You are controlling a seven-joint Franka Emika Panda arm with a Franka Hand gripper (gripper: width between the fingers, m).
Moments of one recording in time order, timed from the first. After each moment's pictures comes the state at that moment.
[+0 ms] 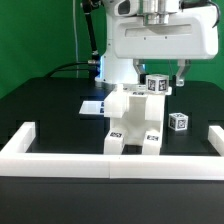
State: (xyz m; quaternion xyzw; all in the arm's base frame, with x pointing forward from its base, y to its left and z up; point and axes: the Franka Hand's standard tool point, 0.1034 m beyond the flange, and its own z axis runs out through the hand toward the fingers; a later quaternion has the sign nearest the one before) arm 0.529 0.037 0.116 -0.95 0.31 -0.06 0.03
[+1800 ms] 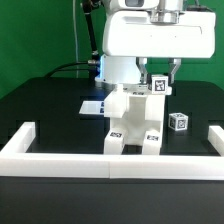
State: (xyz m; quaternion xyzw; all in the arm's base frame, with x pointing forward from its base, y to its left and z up) arm 0.530 0.032 0.118 -0.99 -0.10 -0.07 -0.01
